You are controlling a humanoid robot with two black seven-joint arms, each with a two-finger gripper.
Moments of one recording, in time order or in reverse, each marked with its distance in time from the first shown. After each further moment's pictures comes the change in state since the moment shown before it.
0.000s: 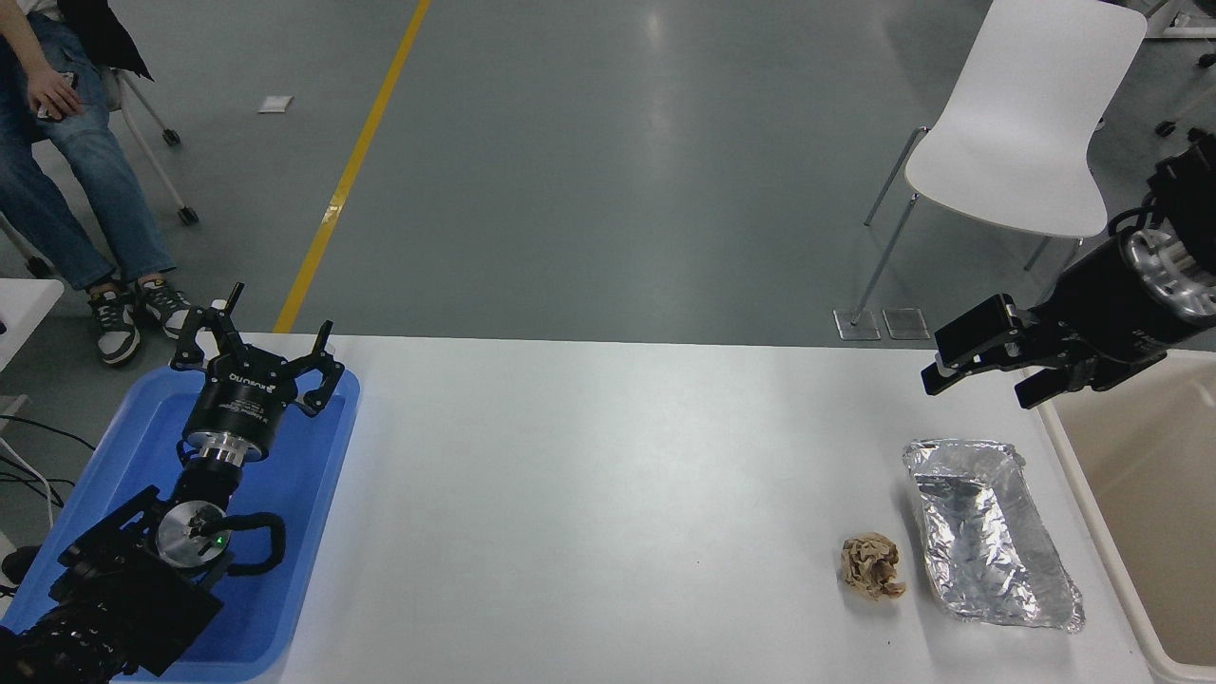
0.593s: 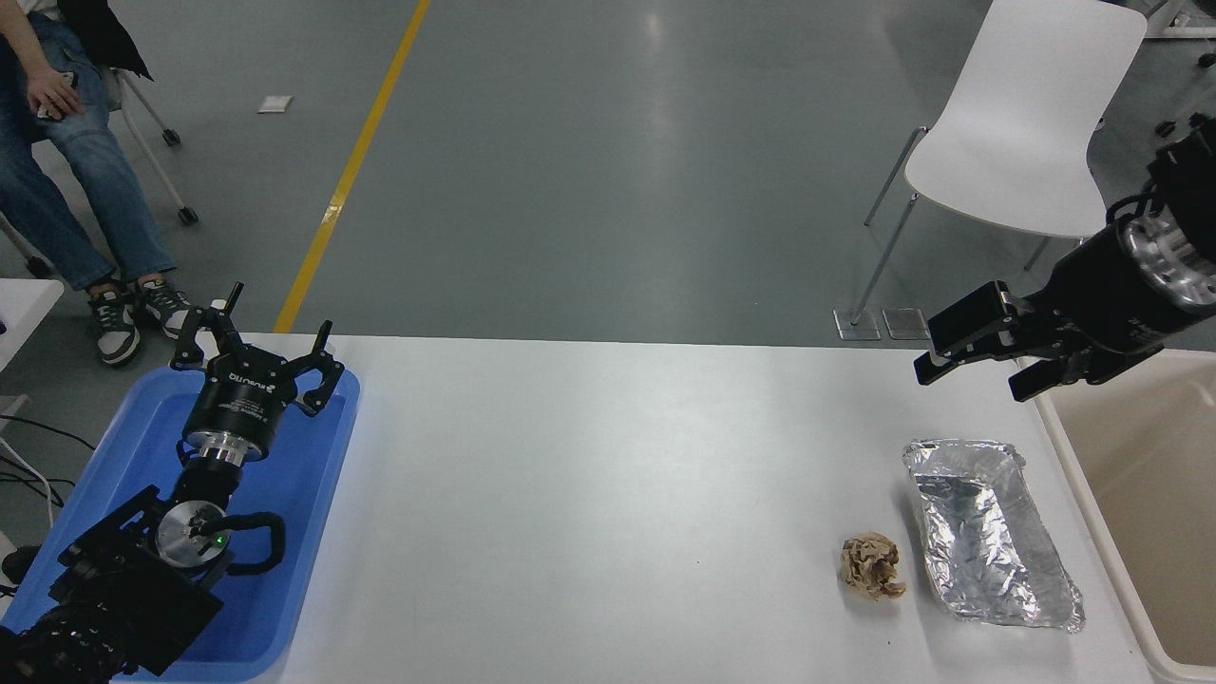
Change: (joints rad) left arm 0.000 0.000 0.000 0.000 0.000 0.000 0.000; right arm 0.039 0.016 -0.025 0.024 0.032 0.000 0.000
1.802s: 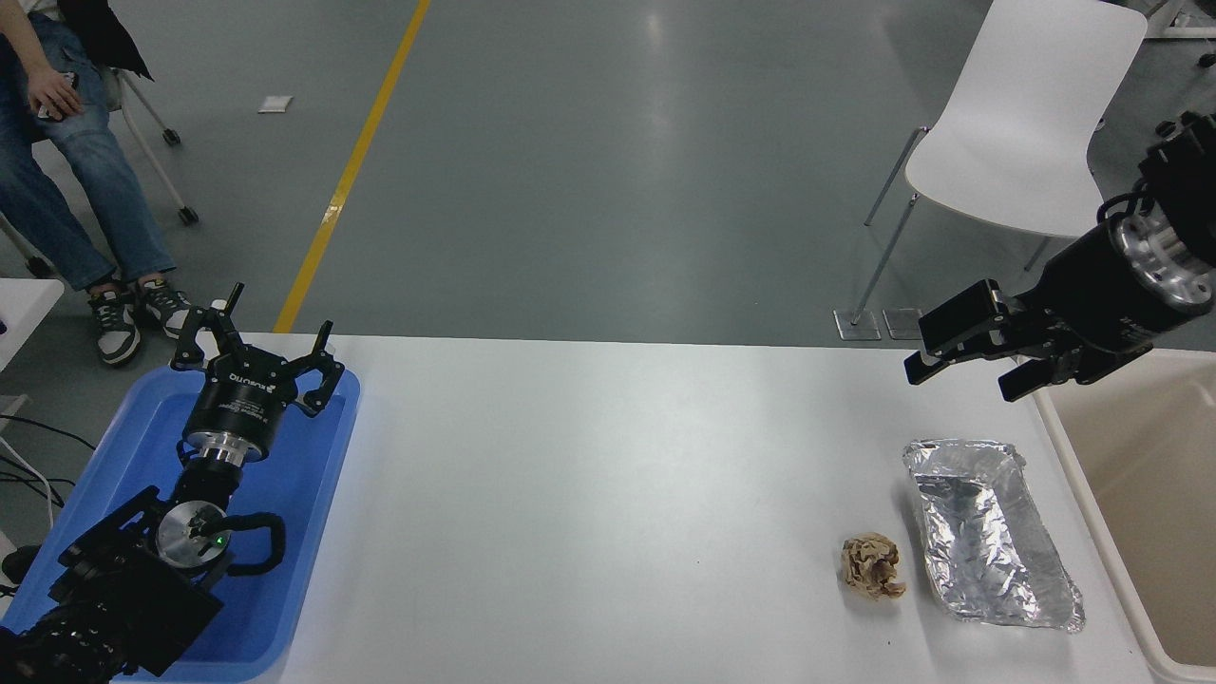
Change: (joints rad) left arm 0.001 0.000 0.000 0.000 0.000 0.000 0.000; right arm 0.020 0.022 -0.006 0.014 0.039 0.000 0.001
